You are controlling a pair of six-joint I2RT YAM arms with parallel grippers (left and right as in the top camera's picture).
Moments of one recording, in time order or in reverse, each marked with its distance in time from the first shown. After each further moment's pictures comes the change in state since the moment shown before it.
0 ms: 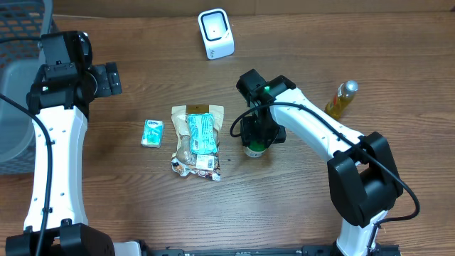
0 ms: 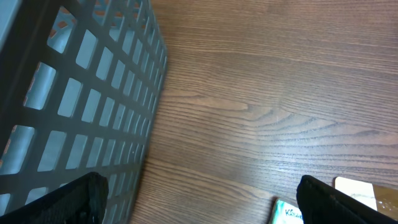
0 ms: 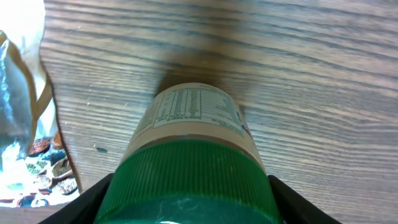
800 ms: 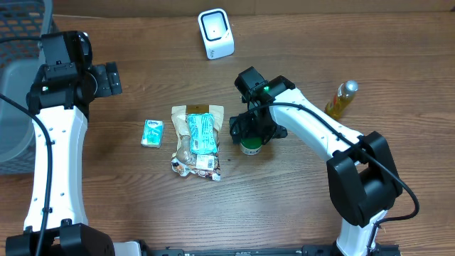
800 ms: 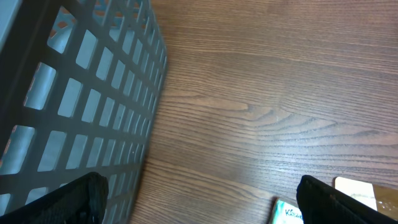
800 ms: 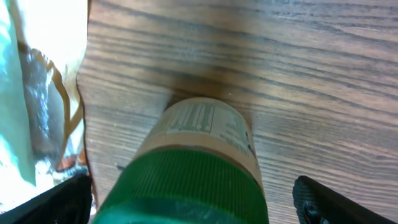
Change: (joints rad) left arm 0.000 0.000 0.000 0.000 0.000 0.000; right arm 0.000 0.001 0.000 0.082 -0.012 -0.002
